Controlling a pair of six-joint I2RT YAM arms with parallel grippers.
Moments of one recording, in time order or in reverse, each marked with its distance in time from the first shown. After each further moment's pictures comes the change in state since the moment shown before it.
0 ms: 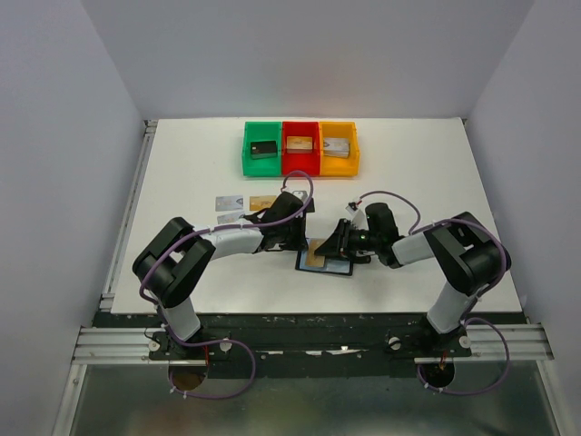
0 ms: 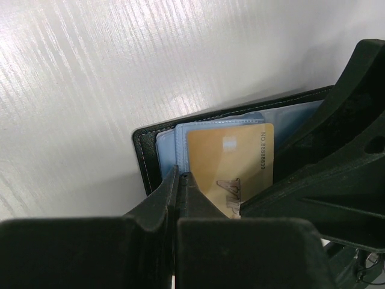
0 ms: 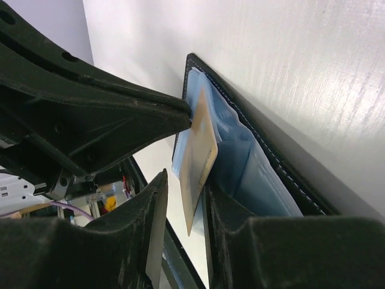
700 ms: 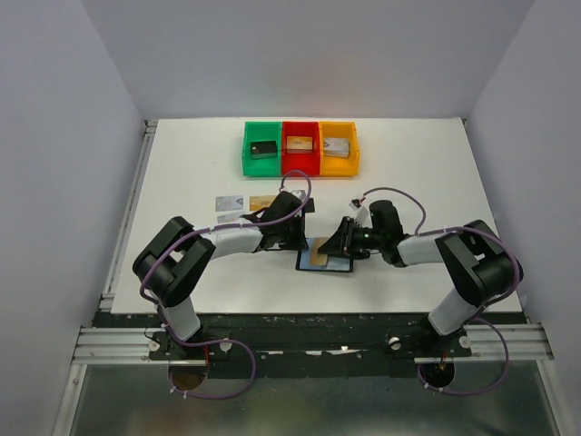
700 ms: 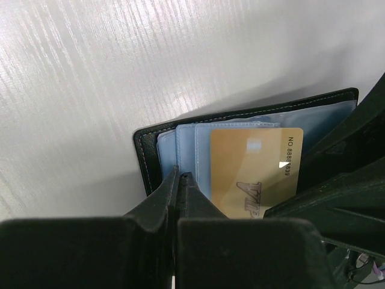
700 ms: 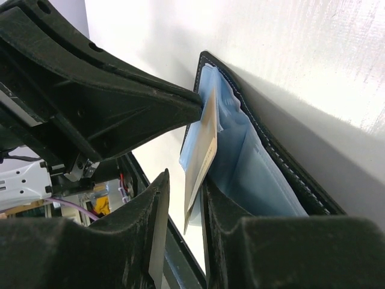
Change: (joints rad) left arm 0.009 0.005 0.000 0.000 0.000 -0.027; right arm -0.023 -0.099 0.000 -0.105 0.008 -0.055
